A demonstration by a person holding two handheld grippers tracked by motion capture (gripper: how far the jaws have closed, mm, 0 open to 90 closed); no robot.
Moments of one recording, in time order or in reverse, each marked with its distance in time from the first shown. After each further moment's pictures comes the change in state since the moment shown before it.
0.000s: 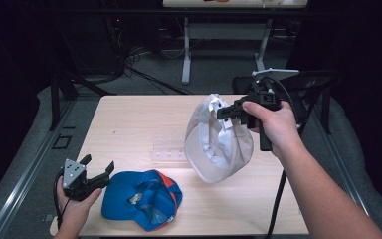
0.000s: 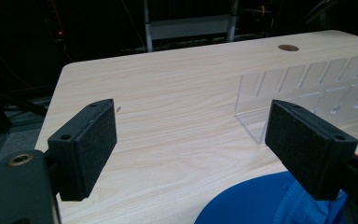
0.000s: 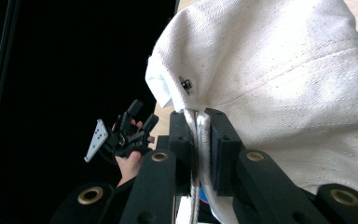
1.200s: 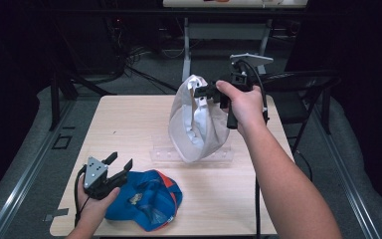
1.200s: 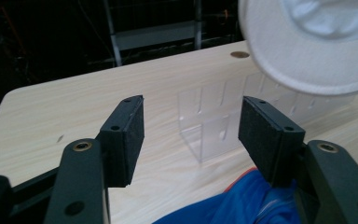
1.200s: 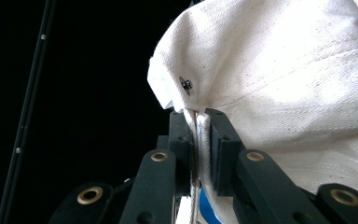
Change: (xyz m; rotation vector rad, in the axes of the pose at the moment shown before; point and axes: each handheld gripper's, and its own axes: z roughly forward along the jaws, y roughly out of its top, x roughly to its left) left arm -0.052 0.019 0.013 -0.030 -0.125 0.057; right arm 0.023 0.043 0.049 -0.088 0.066 0.061
